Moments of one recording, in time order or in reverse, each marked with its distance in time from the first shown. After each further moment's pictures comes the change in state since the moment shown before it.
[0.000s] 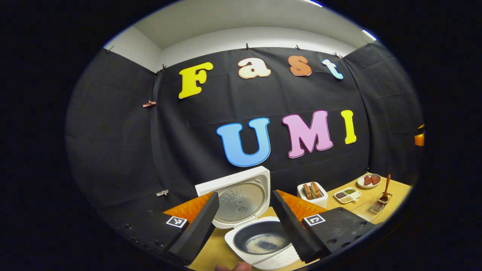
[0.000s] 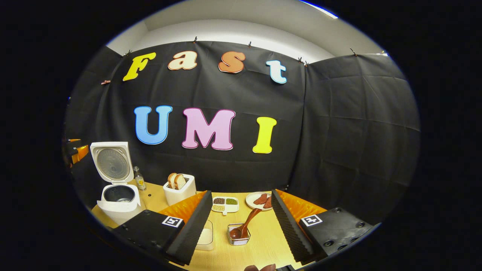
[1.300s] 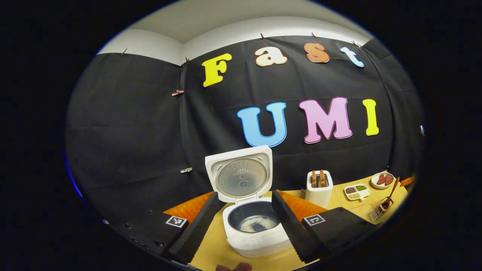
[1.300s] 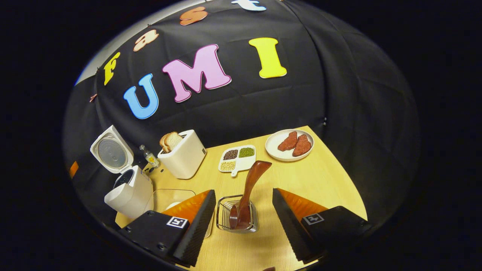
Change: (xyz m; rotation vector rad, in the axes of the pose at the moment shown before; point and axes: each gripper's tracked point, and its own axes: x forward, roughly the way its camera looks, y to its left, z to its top) left arm -0.062 -0.072 -0.046 -0.020 0.156 0.271; right arm 0.163 -0.042 -0.229 0.325 0.463 0.284
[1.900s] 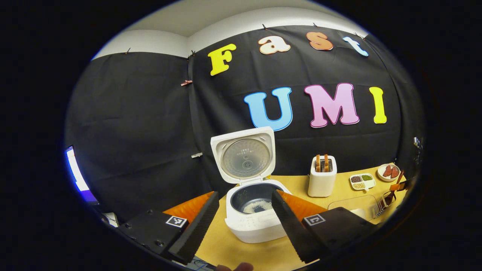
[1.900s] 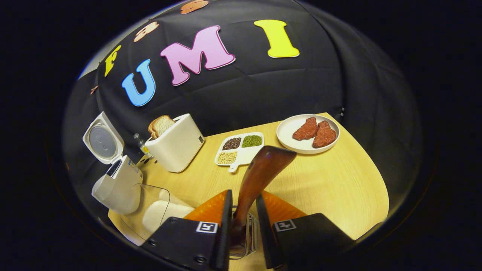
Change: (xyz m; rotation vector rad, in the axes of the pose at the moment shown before) left arm -0.033 -0.022 -0.036 0.005 0.105 0.084; right arm 0.089 -0.001 -0.035 -0.090 0.023 0.074
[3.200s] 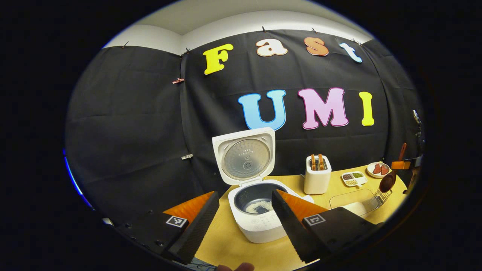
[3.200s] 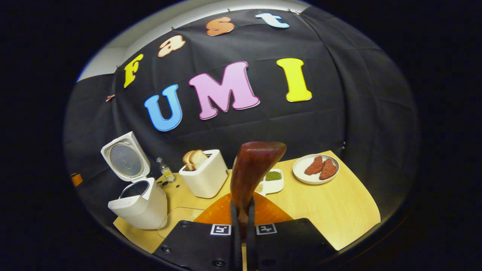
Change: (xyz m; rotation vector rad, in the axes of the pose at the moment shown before) left arm 0.015 0.061 -0.001 0.005 -0.035 -0.157; right arm -0.094 0.131 0.078 -0.068 -0.244 0.038
